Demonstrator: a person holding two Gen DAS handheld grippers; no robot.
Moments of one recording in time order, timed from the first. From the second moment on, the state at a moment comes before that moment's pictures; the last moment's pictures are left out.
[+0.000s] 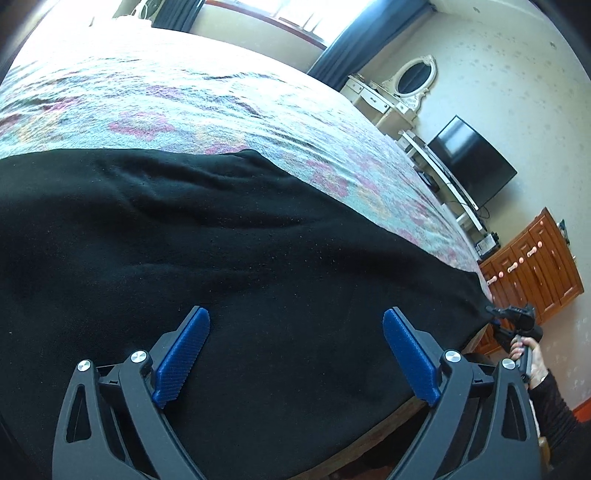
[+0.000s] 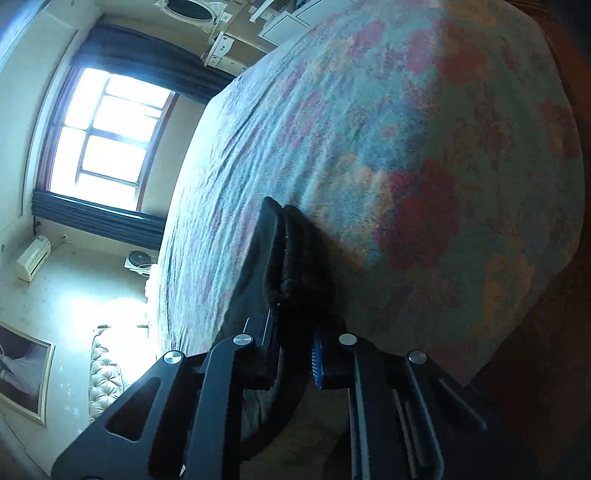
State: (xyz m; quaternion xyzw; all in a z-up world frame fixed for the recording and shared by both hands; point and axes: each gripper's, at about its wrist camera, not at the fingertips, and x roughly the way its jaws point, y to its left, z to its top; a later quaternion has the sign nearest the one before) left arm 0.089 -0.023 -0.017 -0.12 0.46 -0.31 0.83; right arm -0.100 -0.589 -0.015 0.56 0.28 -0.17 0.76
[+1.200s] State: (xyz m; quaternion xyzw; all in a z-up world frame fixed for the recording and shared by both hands) left arm 0.076 0.065 -0.003 -0.20 0.42 -0.24 0.85; right arm 0.075 -0.254 0.119 0.24 0.33 0.09 0.91
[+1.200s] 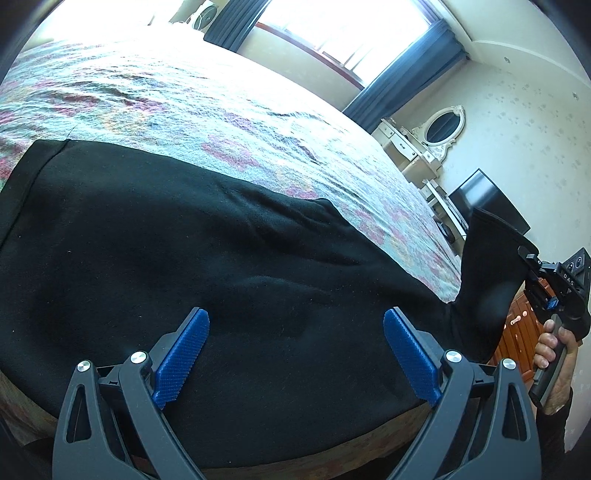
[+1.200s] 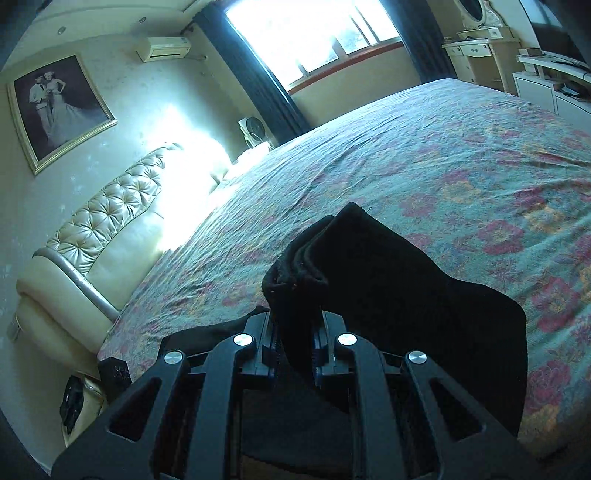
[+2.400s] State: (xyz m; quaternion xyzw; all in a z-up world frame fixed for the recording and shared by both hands) left arm 0.076 0.065 -0.003 -0.21 0.42 -0.24 0.85; right arm 0.092 -0.129 0.024 0.03 0.45 0.11 0.89
